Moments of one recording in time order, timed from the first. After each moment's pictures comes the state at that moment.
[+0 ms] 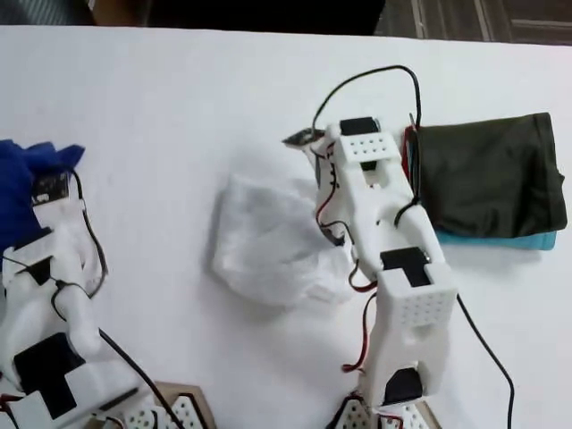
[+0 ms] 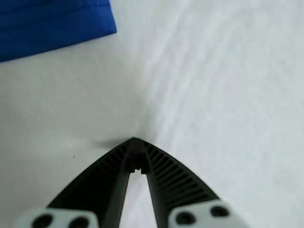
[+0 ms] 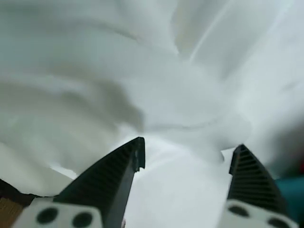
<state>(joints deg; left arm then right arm) -38.5 -9.1 50.6 48.1 -8.2 -13.8 28.3 -10.6 96.1 31.4</state>
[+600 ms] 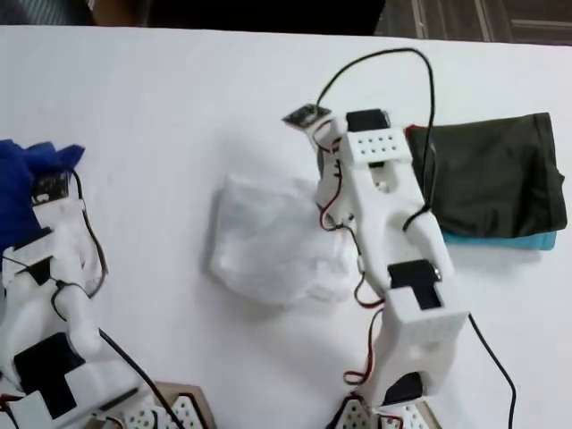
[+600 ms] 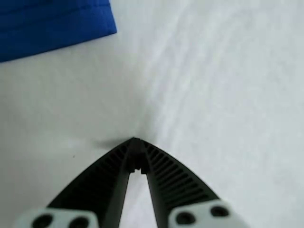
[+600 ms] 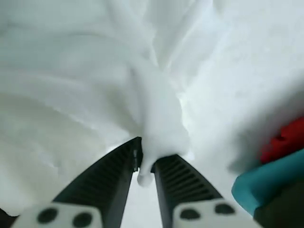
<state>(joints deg) -38.5 -9.1 50.6 48.1 -8.2 -13.9 18.9 -10.5 93.5 31.4</state>
